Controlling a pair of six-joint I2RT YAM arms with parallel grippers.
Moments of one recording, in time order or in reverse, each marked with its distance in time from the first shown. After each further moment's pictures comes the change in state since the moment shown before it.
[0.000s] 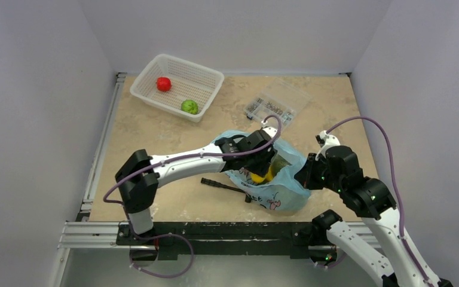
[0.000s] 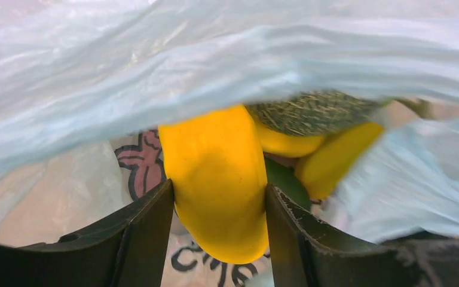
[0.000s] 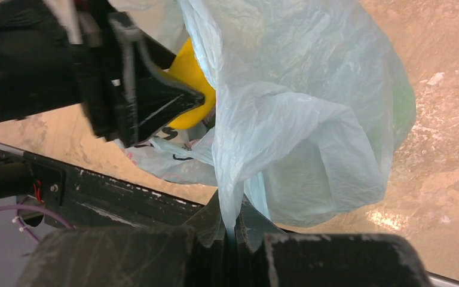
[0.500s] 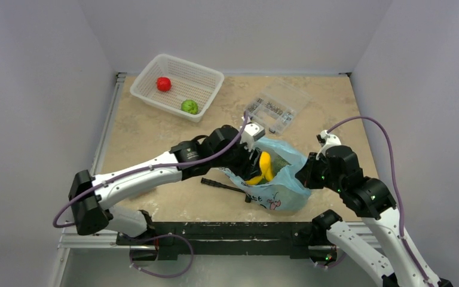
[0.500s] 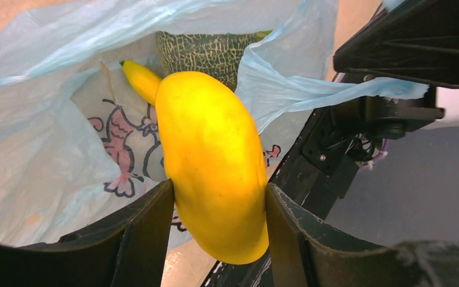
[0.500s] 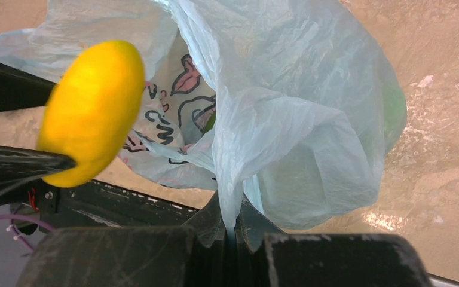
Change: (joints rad) left arm 0.012 -0.394 -0.193 0.079 0.237 0.097; right arm 0.000 0.000 0.000 0.003 0.026 0.000
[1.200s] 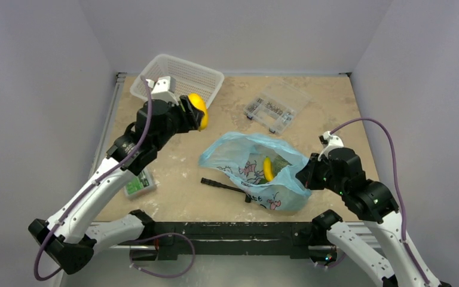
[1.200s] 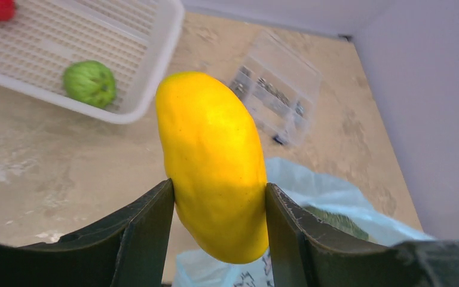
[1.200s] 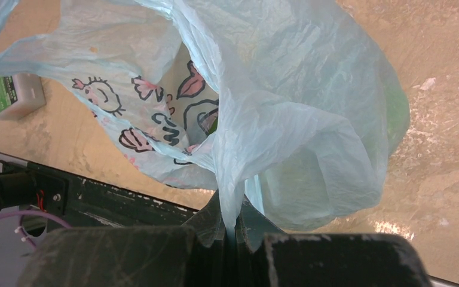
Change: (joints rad) left arm 0.417 -0.374 -0.059 -0.013 -0.293 -0.158; right arm 0.000 -0.027 -0.003 0.004 -0.001 0.012
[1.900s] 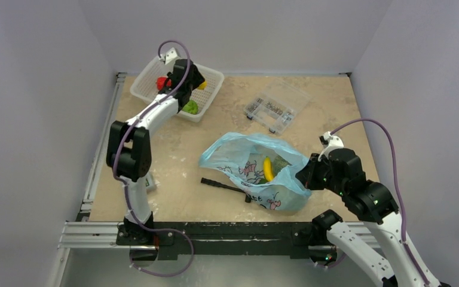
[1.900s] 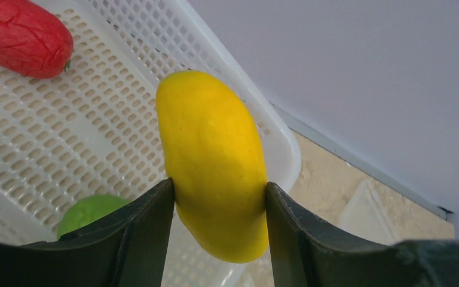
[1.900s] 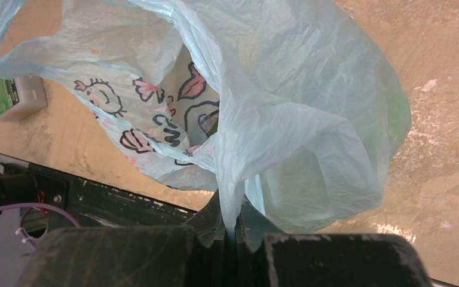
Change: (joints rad) left arm 0.341 0.851 0.377 0.391 -0.128 -0.199; right arm 0.000 -0.012 -0.007 0.008 0.000 0.003
